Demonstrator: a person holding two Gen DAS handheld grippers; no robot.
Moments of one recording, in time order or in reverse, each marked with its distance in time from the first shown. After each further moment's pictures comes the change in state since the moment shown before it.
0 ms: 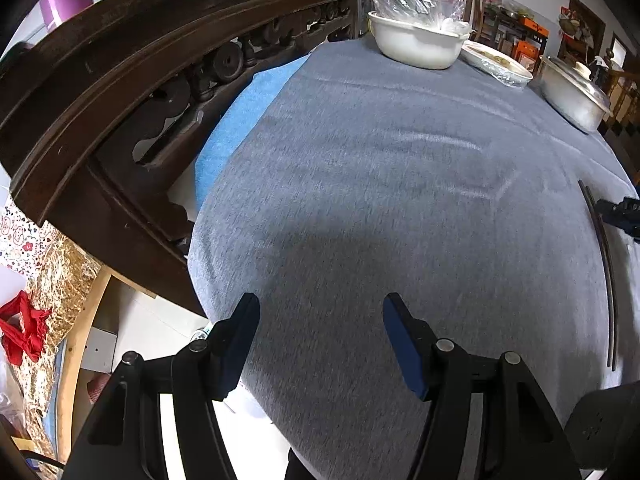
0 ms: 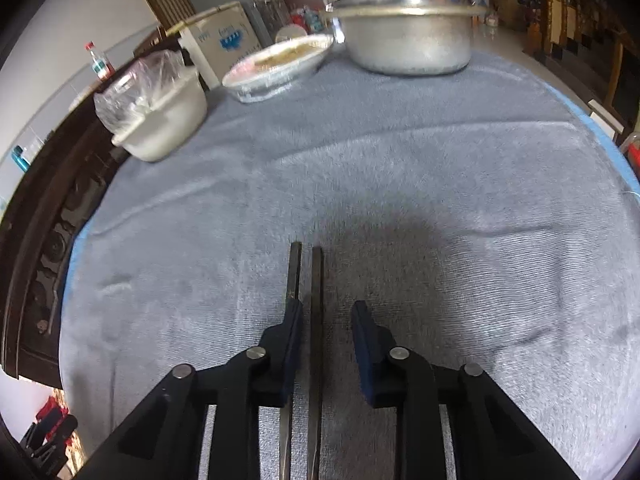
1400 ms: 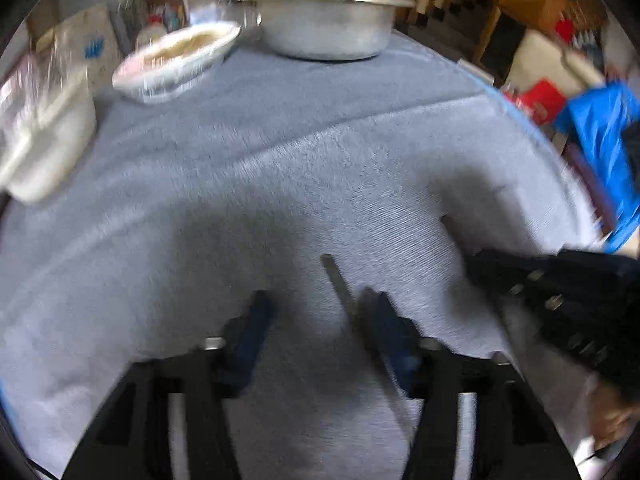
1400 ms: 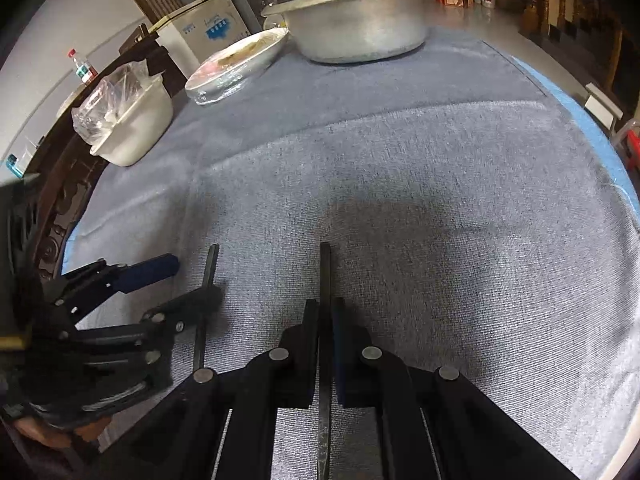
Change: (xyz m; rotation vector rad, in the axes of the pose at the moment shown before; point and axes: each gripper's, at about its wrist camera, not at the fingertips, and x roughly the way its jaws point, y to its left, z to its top) left arm 0.062 -0.309 0.105 0.630 0.038 -0.398; right arm -0.011 -0.071 0.014 0.026 0.065 0.017
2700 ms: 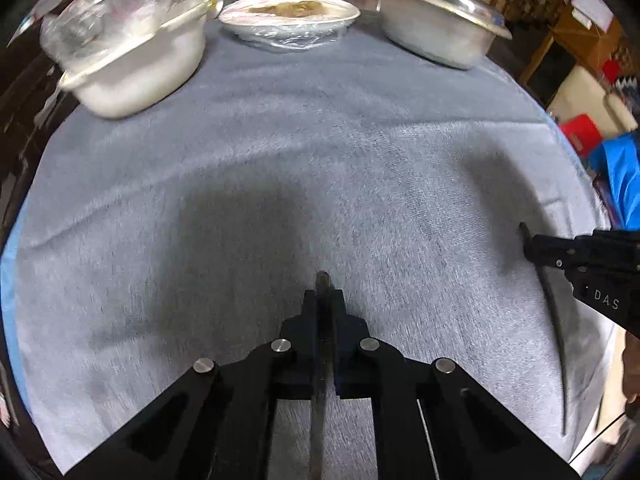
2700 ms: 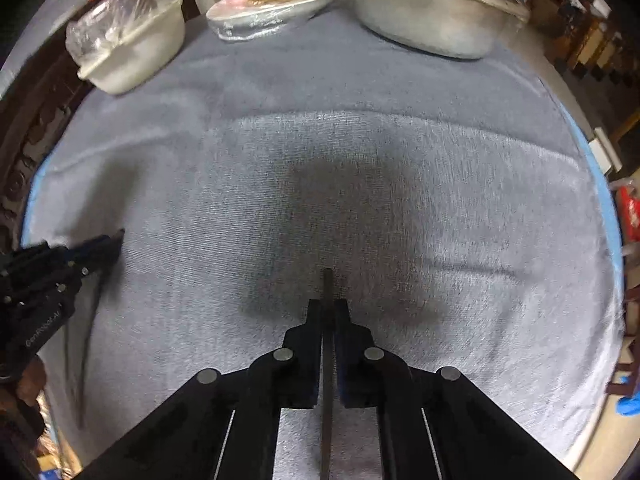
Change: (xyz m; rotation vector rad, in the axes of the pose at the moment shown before) left arm -0.023 0.106 -0.035 -0.239 0.068 0.002; right arm 0.026 0.069 0.024 -0.177 0.173 -0.146
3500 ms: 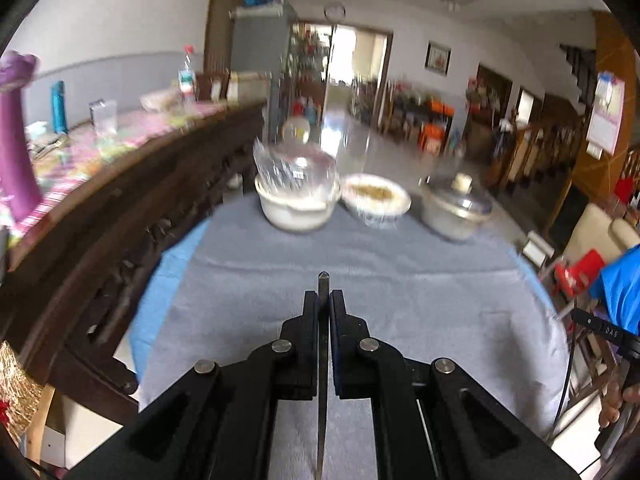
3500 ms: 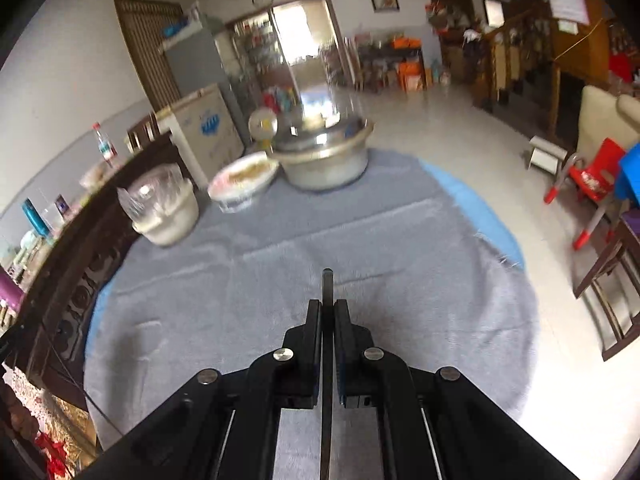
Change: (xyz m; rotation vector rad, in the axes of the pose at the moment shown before) left arm -0.242 0.033 -0.130 -0.227 -0.600 0.131; right arm -0.195 -0.062 -0.141 0.257 -0.566 0.022
